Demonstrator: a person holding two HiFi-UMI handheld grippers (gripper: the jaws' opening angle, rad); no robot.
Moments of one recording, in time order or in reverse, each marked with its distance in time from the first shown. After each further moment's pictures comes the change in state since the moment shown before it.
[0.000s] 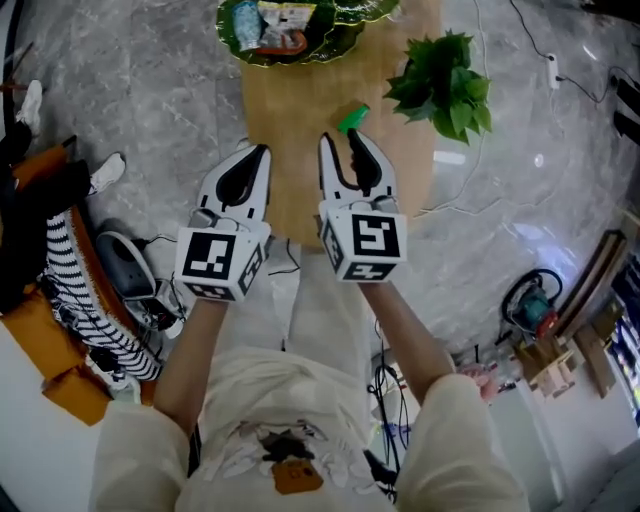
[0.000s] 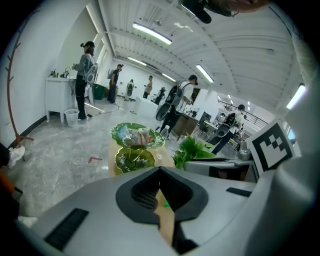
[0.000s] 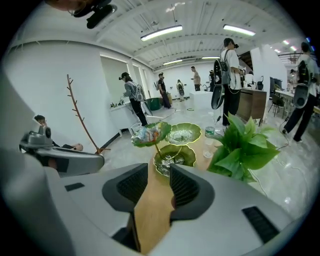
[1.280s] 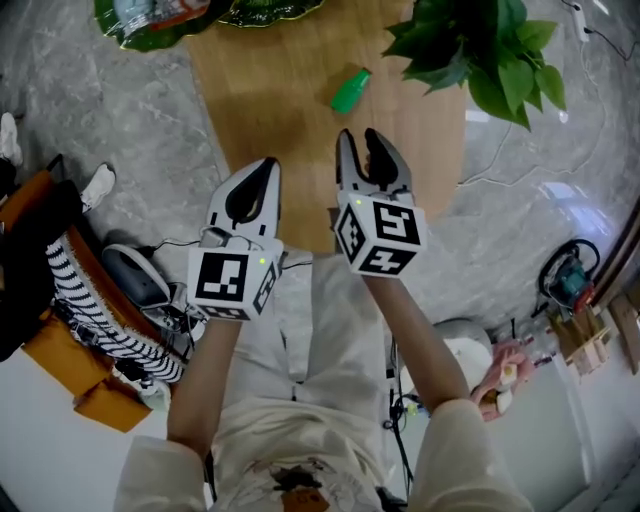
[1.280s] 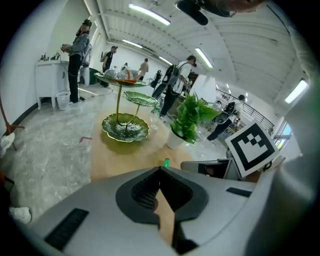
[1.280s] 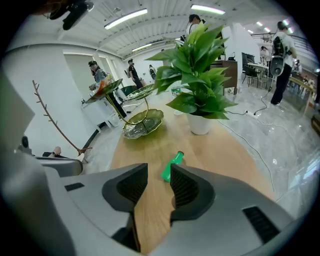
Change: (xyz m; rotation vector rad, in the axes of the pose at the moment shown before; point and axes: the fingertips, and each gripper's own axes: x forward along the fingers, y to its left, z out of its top) left arm 0.087 -0.018 -0.153 0.014 0.163 -0.052; right arm 0.050 -0.101 -0.181 0.270 0.148 -0.161
